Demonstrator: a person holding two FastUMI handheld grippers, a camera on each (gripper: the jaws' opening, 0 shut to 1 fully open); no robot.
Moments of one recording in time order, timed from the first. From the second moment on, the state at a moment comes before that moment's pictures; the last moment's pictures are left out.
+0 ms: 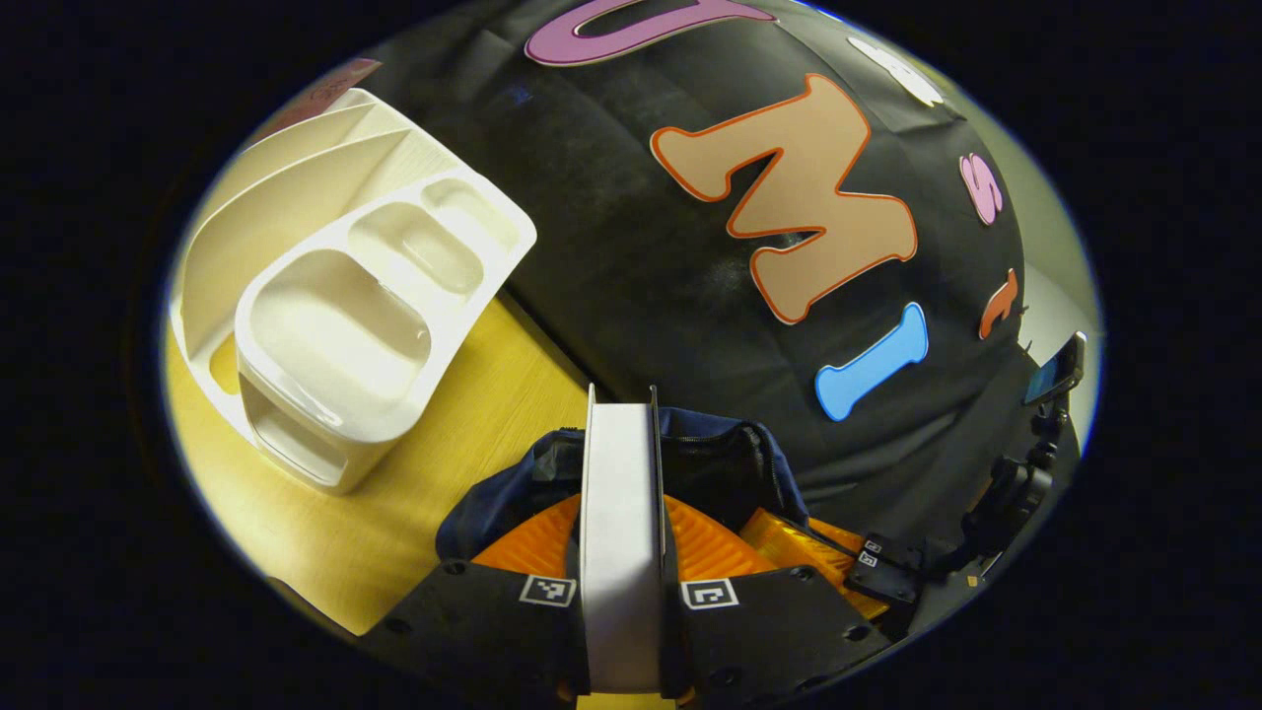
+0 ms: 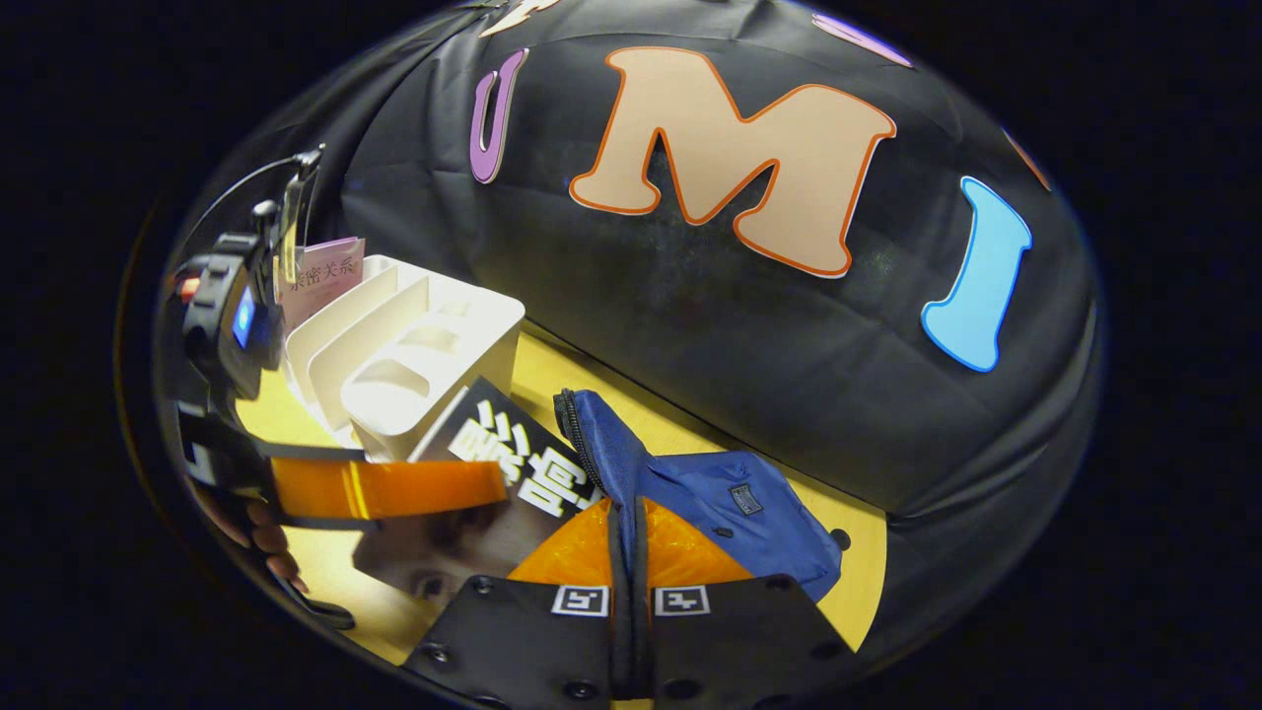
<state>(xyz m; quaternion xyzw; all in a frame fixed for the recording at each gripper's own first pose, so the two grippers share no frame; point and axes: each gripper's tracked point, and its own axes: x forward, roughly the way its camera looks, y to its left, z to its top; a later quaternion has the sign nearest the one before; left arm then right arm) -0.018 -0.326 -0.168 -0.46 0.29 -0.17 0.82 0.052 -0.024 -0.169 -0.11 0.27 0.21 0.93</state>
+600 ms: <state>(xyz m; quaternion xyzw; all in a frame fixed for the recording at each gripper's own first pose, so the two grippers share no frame) -0.005 -0.400 -0.205 -0.50 0.31 -0.17 0.79 0.037 -0.010 -0.162 -0.09 0.27 0.24 0.93</state>
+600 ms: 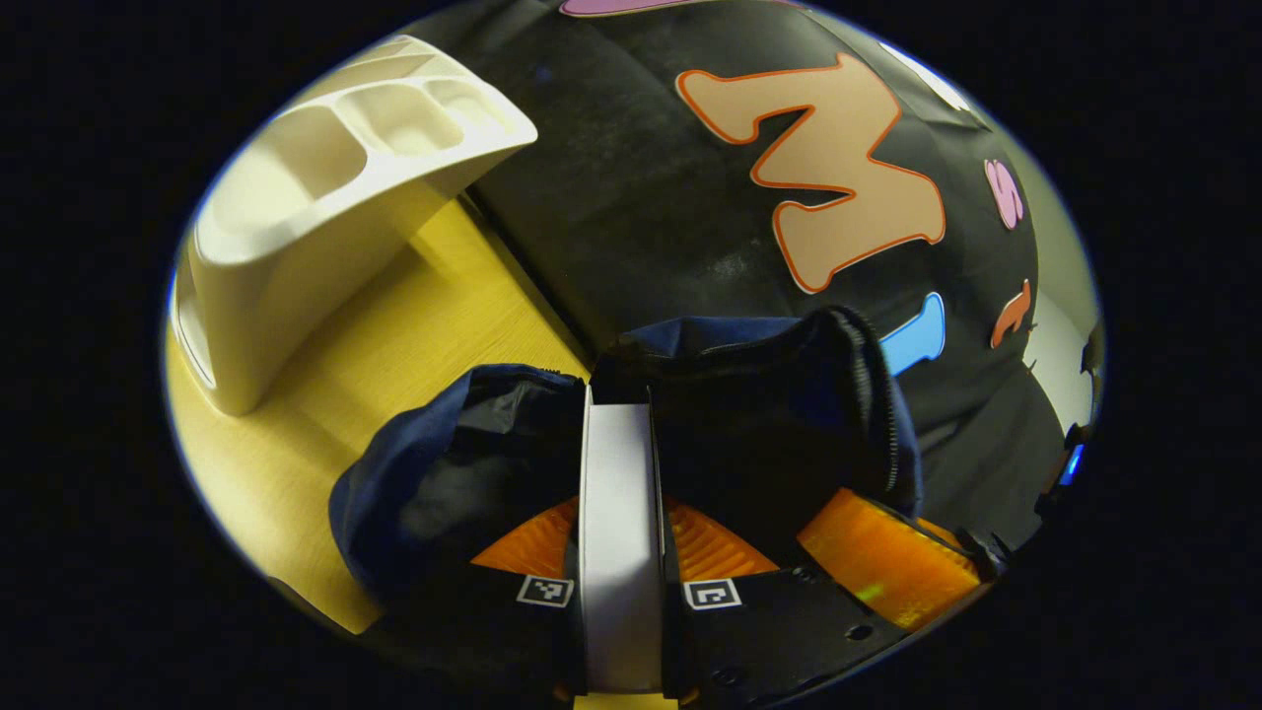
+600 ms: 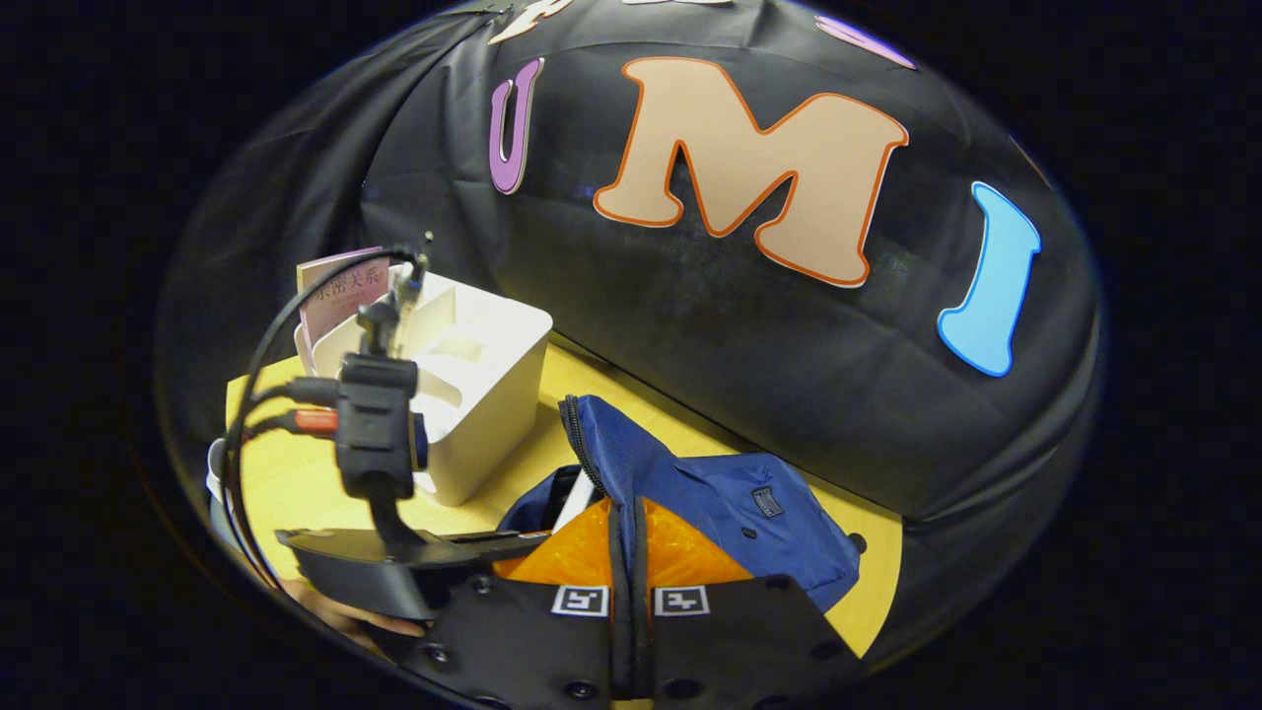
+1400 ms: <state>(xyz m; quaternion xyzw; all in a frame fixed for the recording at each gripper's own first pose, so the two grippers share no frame) -0.046 -0.362 -0.201 -0.34 0.38 -0.22 0.83 0.052 -0.026 -0.170 -0.07 0.29 0.22 0.93</state>
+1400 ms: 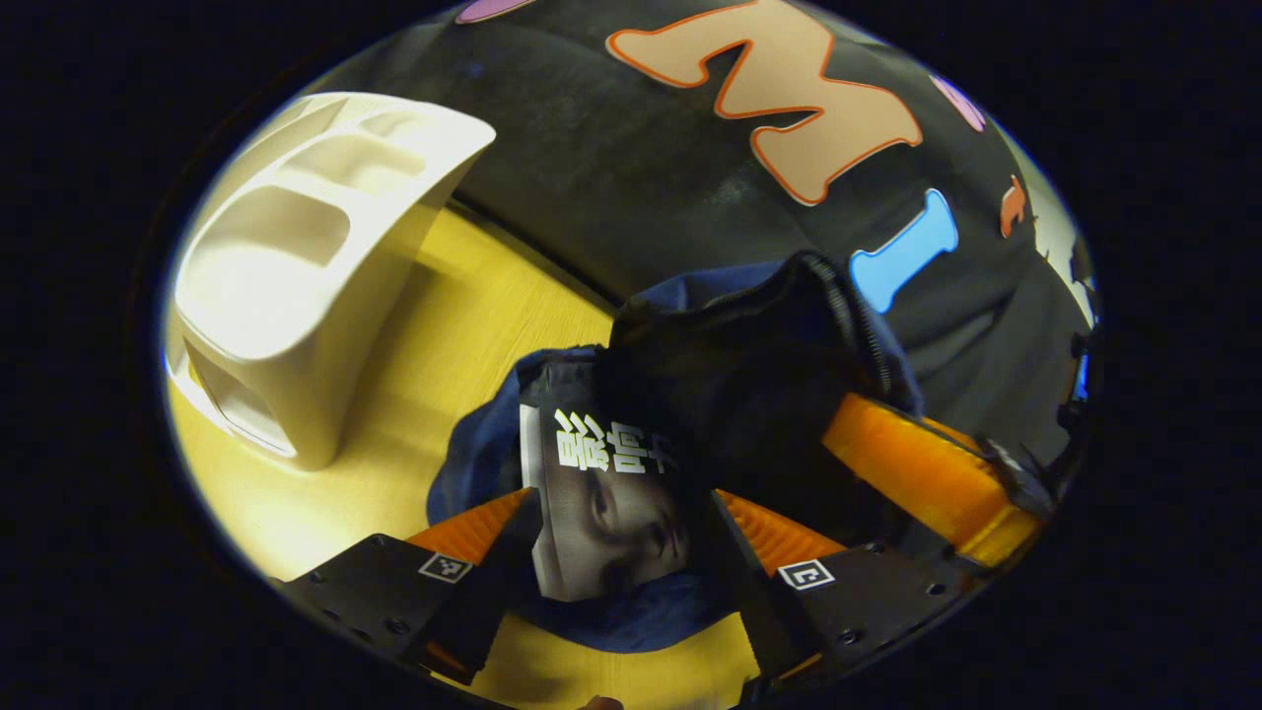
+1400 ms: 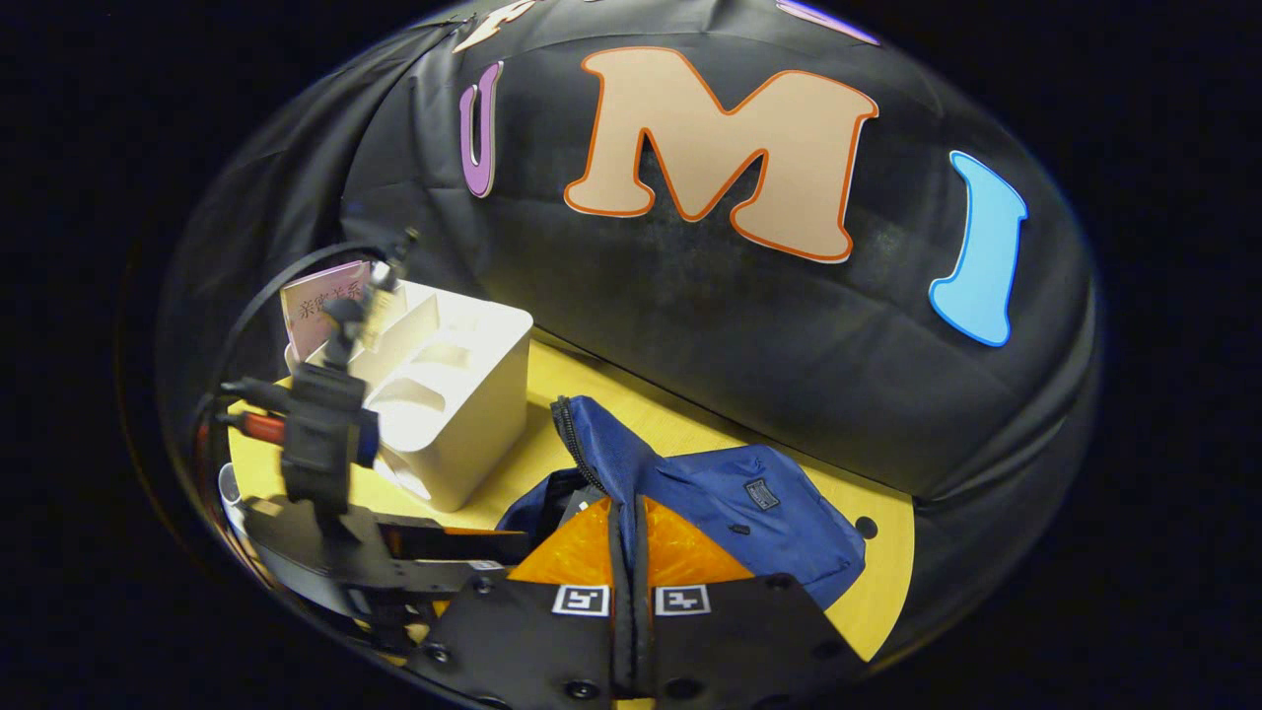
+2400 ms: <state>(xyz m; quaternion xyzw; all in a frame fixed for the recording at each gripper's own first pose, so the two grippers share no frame) 0.021 -0.093 -0.078 -0.21 0.27 -0.15 0.93 0.057 -0.008 -0.185 -0.12 0.31 0.17 0.93</state>
